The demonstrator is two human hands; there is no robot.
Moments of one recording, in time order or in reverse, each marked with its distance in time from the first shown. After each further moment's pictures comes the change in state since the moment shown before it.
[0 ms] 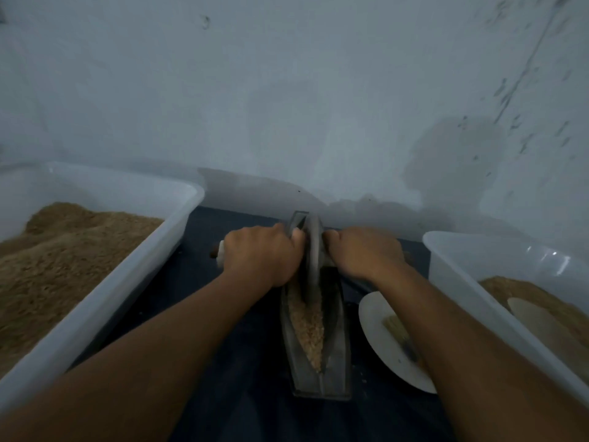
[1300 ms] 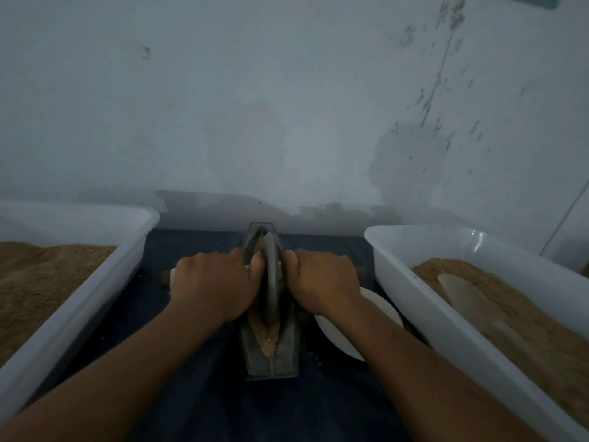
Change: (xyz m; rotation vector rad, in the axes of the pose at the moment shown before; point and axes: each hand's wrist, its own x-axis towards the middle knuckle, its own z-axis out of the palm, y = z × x) left_hand -0.042 0.006 -0.016 0.117 0.109 0.102; right_hand -0.058 -0.001 0.010 0.055 0.188 -0.051
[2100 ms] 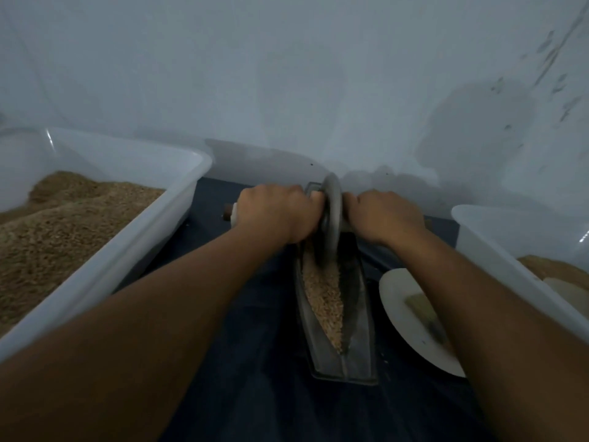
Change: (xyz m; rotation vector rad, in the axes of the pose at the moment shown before) left_hand 0.067 -0.012 0.030 -0.140 -0.100 -0.093; right_hand 0.081 0.011 0.016 -0.030 -0.126 0.136
